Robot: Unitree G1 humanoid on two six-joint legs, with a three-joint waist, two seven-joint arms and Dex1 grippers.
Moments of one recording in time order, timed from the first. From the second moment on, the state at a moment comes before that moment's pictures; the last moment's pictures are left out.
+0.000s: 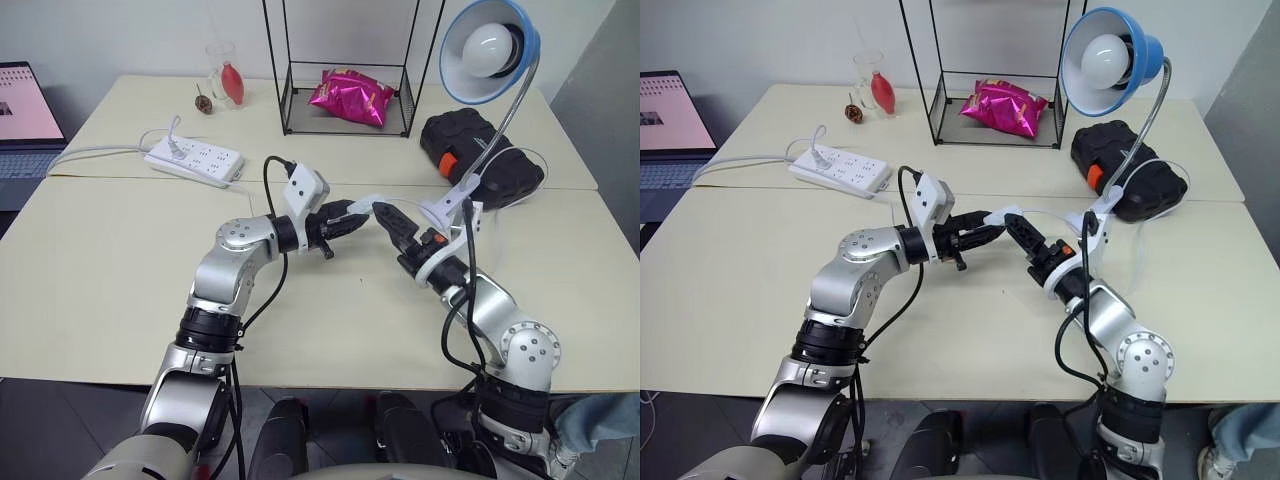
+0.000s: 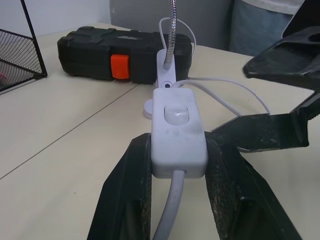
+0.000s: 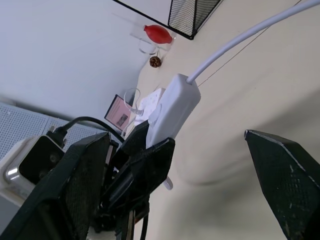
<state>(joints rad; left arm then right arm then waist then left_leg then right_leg) -0.63 0.28 -0.10 0.08 -0.25 0.45 -0.86 -0.31 0.08 -0.25 -0.34 1.32 0.89 -0.31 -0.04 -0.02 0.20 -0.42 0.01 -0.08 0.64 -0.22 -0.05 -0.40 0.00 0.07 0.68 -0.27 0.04</state>
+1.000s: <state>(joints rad) -0.62 0.31 -0.12 0.04 -0.27 0.48 -0.84 -0.37 0.08 -0.17 -0.25 1.32 0.81 -0.29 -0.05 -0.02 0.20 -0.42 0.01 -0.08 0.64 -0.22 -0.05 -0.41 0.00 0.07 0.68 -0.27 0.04</state>
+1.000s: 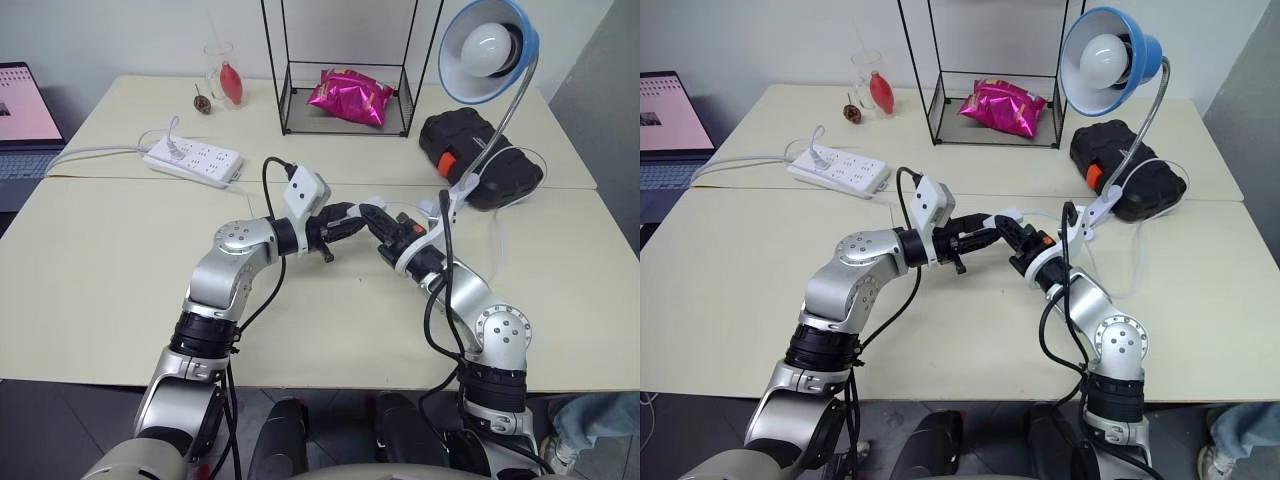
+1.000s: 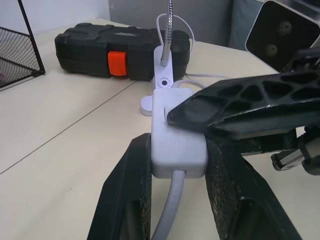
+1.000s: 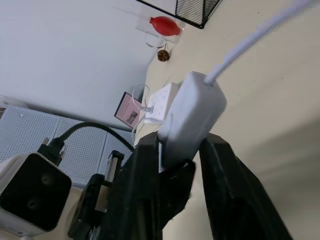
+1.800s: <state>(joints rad) -0.62 0.32 -0.12 0.04 -0.27 0.48 -0.82 -0.36 0.09 -0.17 -0.24 1.34 0.81 -0.29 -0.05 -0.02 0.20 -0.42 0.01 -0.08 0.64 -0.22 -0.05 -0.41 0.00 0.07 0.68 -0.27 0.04</state>
